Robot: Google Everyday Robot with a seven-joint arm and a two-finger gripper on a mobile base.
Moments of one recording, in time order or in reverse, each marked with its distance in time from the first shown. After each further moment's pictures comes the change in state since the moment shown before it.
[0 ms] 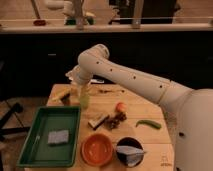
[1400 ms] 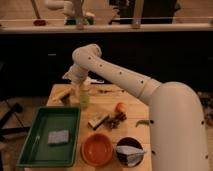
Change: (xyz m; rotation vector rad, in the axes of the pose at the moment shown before) arm 0.012 -0.013 0.057 -0.126 -0.054 -0.053
